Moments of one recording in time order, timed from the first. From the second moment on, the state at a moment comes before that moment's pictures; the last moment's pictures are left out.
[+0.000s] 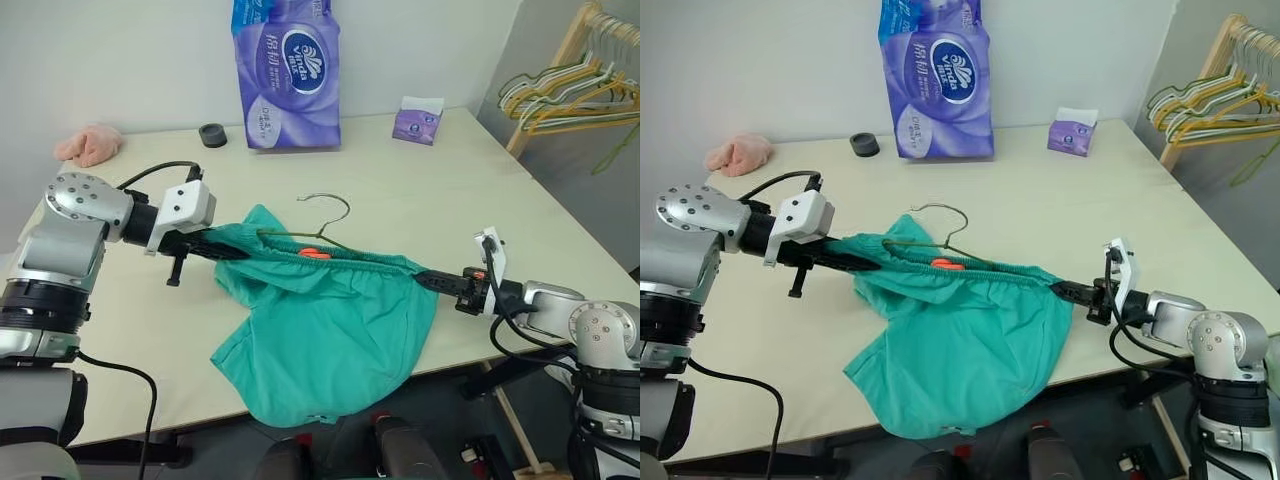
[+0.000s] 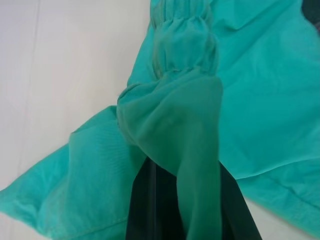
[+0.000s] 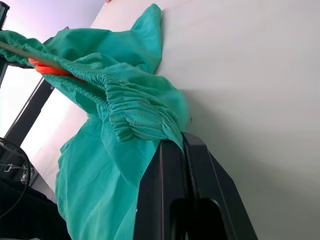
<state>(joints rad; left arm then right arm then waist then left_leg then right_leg) -0.78 0.97 -0.16 0.38 -0.22 0.06 -1.55 -0.36 -0.56 -0.23 -0.18 0.93 1.21 0.55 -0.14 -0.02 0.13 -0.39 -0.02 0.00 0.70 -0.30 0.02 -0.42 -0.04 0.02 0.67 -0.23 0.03</state>
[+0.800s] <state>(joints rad) -0.71 0.87 -0.16 0.23 -0.23 0.22 -1.54 -0.44 -0.84 0.15 -0.44 0.54 0.89 0.72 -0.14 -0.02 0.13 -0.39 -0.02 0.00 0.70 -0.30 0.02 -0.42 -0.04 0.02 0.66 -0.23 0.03</state>
